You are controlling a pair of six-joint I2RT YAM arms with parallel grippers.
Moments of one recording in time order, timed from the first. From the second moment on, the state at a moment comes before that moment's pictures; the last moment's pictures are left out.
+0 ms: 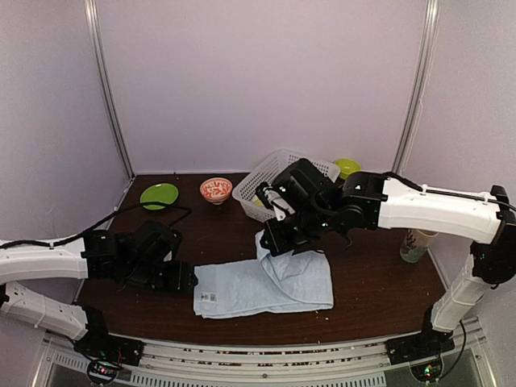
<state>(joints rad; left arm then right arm) -0.98 1.09 0.69 -0.60 -0.14 -0.87 1.11 1.62 1.47 -0.69 0.06 0.55</state>
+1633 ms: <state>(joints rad) -0.98 1.28 0.91 -0.52 -0.13 -0.49 1.00 1.47 1.05 -0.51 0.09 0.69</state>
